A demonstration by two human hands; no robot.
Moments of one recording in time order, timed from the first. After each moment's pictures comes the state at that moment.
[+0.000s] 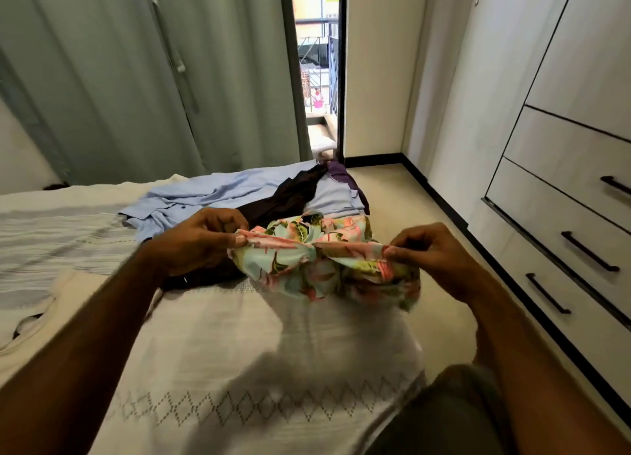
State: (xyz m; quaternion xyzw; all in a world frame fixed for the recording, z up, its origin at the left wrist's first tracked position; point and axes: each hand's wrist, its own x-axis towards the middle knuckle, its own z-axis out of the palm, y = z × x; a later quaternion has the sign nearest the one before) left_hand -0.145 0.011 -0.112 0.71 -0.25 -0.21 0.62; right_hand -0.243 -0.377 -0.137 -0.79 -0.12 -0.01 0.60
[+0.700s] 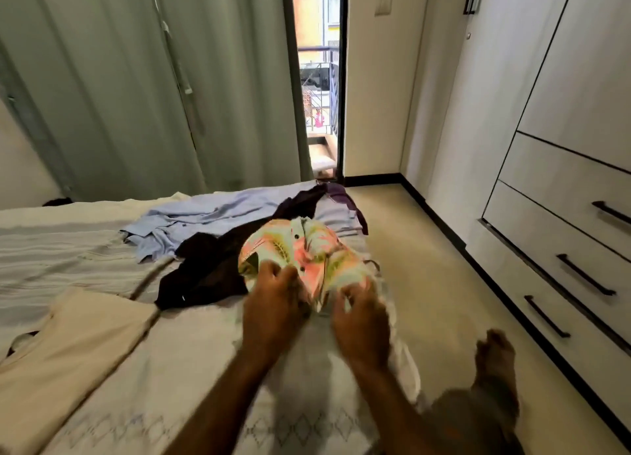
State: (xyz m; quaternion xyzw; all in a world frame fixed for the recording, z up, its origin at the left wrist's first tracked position) left_hand -0.202 -0.103 -0.203 0.92 -0.12 0.25 0.29; right_hand -0.237 -0.250 -0.227 -0.89 0.17 -0.27 0.33
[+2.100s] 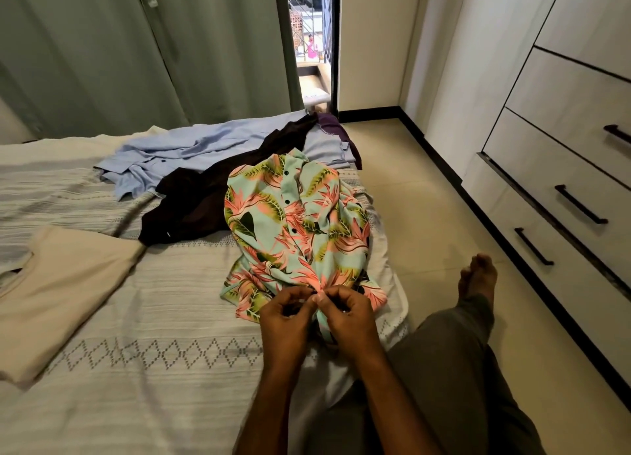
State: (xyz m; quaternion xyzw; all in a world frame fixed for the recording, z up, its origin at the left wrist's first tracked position) left_hand -0.314 -0.141 -0.279 0.71 0.09 0.04 0.70; right_hand -0.316 -0.251 -0.298 -0.71 0.09 -0.06 0.70
